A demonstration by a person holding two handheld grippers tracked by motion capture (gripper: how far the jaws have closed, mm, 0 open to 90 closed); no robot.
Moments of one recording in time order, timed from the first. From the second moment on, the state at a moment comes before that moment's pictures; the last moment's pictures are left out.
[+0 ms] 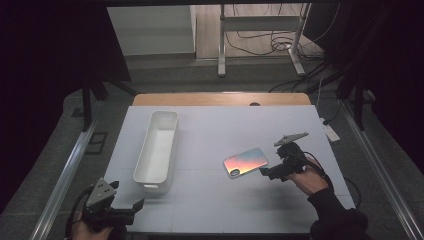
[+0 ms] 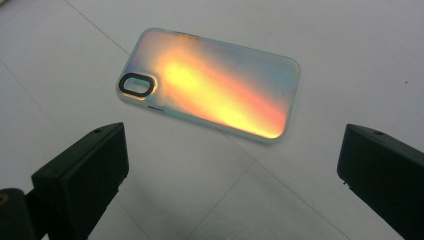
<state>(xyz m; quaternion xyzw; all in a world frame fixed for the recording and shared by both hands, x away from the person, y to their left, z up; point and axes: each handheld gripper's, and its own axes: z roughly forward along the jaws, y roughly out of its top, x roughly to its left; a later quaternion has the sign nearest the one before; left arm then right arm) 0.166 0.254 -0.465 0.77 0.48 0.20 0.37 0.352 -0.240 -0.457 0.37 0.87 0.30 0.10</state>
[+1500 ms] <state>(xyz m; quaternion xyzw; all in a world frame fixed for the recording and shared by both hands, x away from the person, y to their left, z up) 0.166 0.254 -0.466 0.77 0.47 0.20 0.37 0.397 -0.204 -0.471 0.36 0.88 0.29 0.08</state>
